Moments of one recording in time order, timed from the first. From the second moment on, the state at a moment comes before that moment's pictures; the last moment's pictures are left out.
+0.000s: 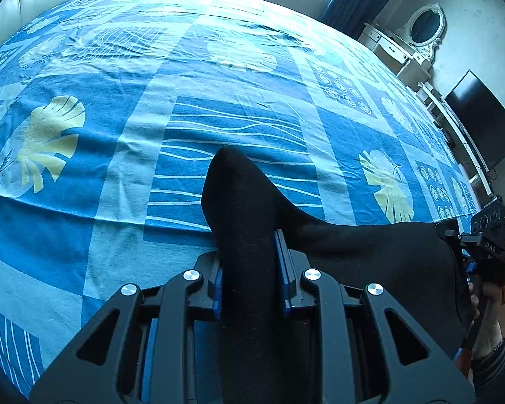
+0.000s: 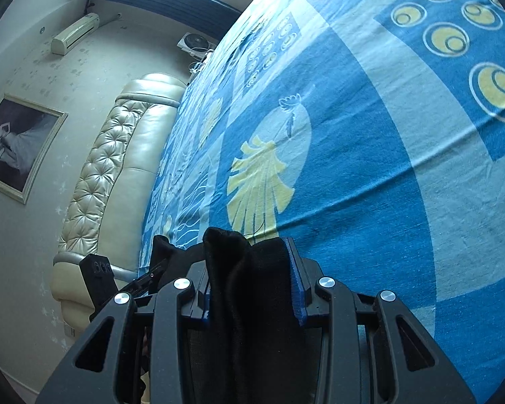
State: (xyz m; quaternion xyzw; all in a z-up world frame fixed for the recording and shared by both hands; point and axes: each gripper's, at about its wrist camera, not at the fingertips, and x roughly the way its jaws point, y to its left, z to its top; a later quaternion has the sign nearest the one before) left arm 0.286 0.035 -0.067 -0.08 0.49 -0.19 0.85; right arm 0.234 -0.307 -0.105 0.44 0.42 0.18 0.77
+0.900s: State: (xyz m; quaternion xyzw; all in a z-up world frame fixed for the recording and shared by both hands) left arm 0.214 0.110 -0.062 -0.25 0.49 -0.22 0.81; right arm 0.167 -0.317 -0.087 0.46 0.43 0.18 0.76
